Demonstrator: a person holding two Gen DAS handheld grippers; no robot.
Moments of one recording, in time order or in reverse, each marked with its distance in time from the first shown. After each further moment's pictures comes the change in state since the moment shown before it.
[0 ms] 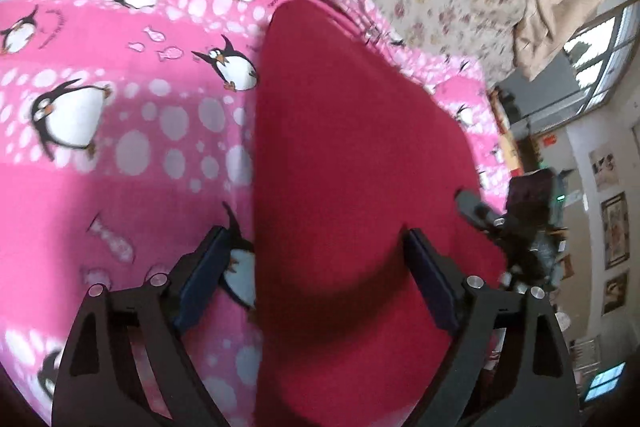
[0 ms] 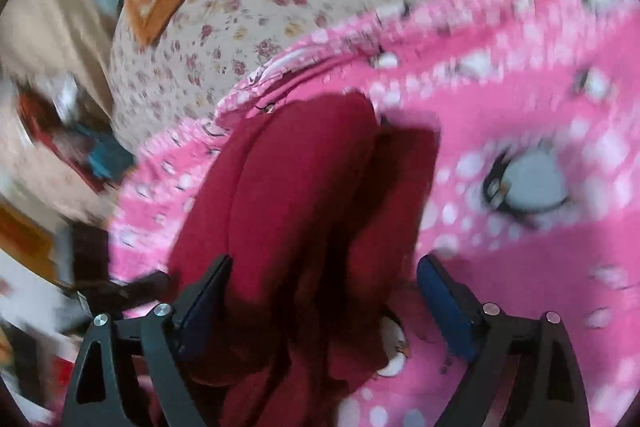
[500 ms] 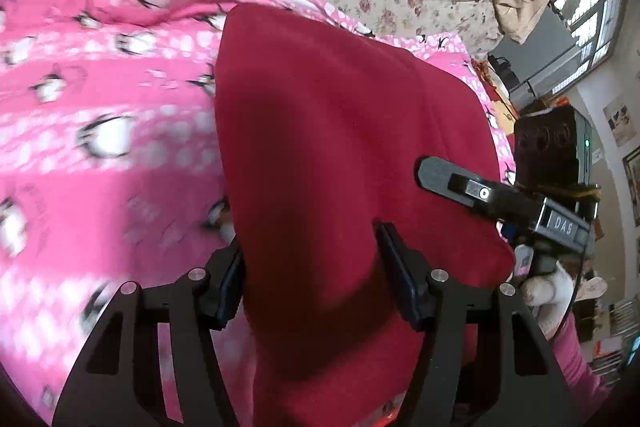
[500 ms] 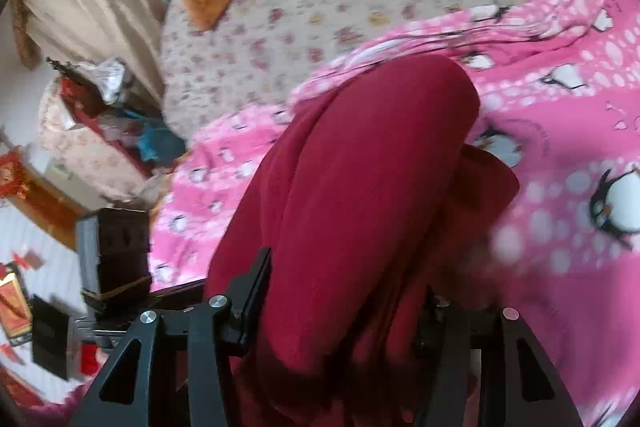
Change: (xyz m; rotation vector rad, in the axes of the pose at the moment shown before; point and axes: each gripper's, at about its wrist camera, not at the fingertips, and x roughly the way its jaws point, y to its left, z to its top) left arm -0.068 -0.039 -0.027 0.139 -0.007 0.101; right arm 0.001 0.081 -0.011 -0.133 0.057 0.137
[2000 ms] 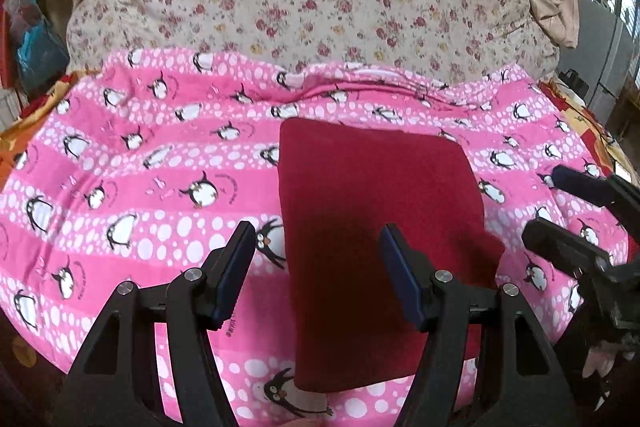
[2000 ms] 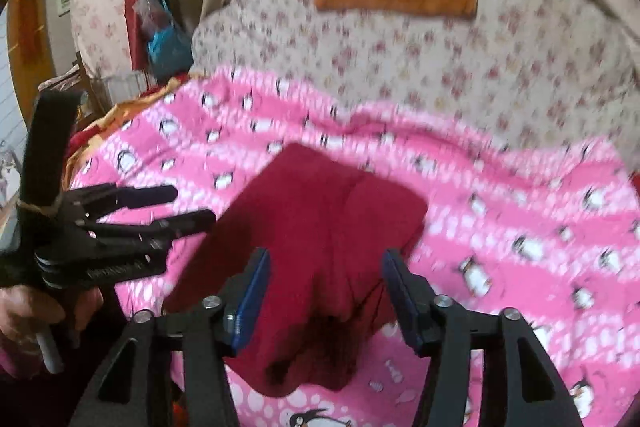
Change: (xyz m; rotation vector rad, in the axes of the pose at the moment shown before) left arm -0.094 -0.022 -0.101 0.100 -0.355 0.492; right arm -0.038 0.171 -0.124 -0.586 -0.147 -0.472
